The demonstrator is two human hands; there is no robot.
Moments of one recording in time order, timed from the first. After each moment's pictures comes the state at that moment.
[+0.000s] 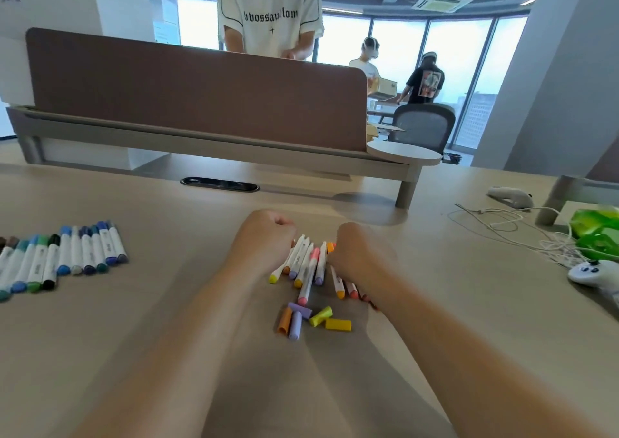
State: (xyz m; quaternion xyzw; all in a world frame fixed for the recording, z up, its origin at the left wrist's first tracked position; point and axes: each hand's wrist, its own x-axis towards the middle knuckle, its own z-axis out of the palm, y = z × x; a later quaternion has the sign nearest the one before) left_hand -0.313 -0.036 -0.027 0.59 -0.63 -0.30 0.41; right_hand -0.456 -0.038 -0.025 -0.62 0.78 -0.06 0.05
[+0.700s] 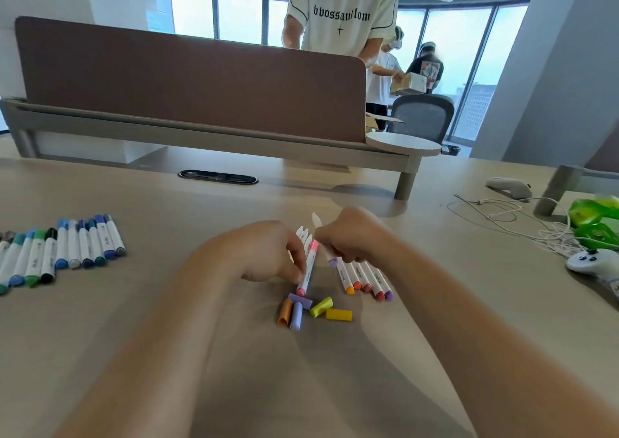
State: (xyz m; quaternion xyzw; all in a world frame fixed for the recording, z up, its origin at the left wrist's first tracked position) left_hand -0.296 -0.021 -0.007 0.52 -0.82 -0.23 0.07; right_hand -0.459 -0.039 -0.006 -0.62 0.73 -0.17 0.23
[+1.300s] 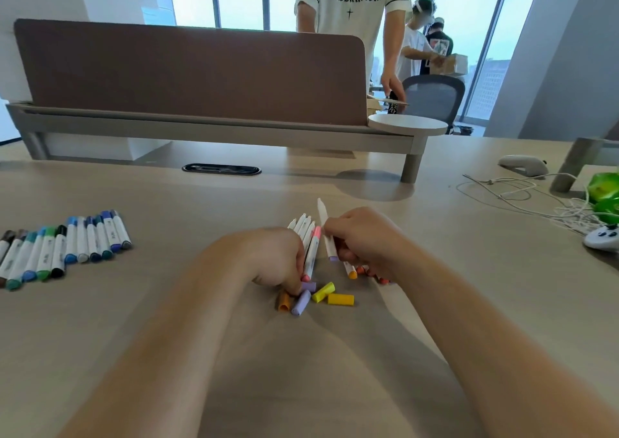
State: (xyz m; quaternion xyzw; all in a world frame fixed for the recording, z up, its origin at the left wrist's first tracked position) left_hand -0.312 -0.016 -0.018 0.53 -0.83 -0.17 -0.07; right_hand -0.472 -0.013 -0.030 -0.57 0.64 -0.35 0.38
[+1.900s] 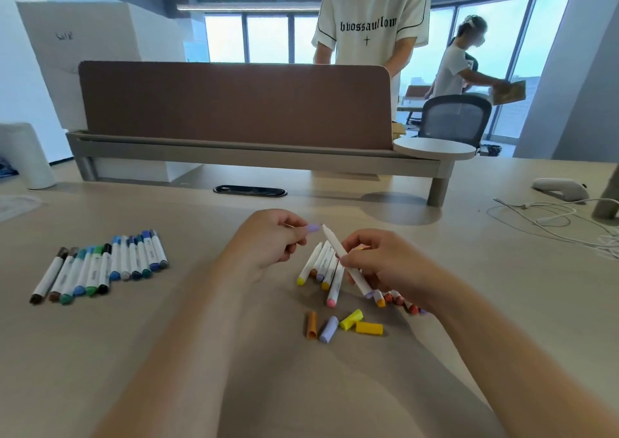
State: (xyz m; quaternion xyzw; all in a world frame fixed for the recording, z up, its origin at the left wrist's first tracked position) left_hand -0.278 -0.046 -0.021 0.53 -0.60 -0.42 0.42; right_hand -0.476 -0.007 -0.024 -0.65 0.56 -0.33 0.39
